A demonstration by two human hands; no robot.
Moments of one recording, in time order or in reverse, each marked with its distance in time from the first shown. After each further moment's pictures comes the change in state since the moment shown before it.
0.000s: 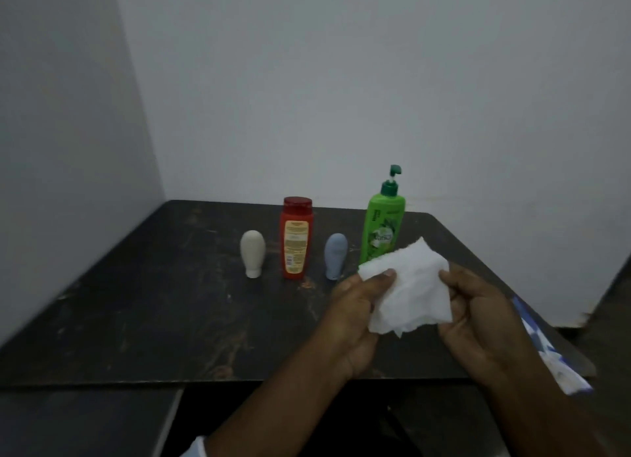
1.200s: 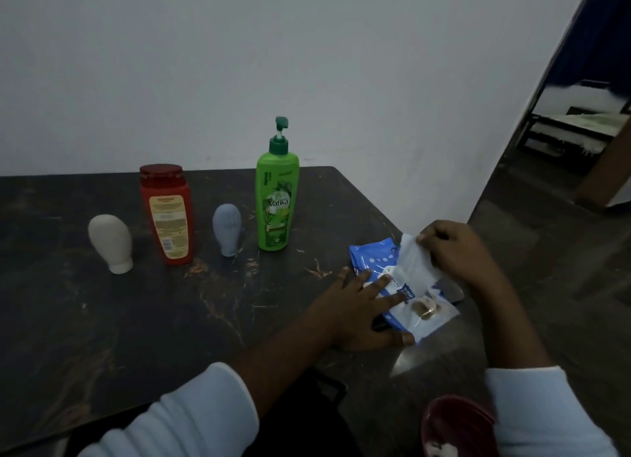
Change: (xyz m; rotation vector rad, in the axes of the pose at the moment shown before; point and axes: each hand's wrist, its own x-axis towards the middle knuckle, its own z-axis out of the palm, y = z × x) left_hand 0.086 -0.122 0.030 2.037 -0.914 0.450; right_hand 0.062 -0.095 -0.154 -1.417 0.306 -0.330
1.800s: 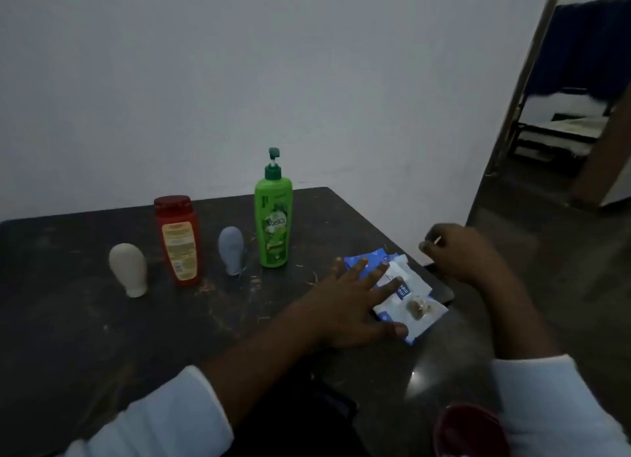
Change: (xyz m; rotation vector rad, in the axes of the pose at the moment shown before) left_hand -0.033 0.016 -0.056 0.008 0.023 0.013; right_hand -0.015 -0.017 -0.038 -0.489 0.027 -0.073
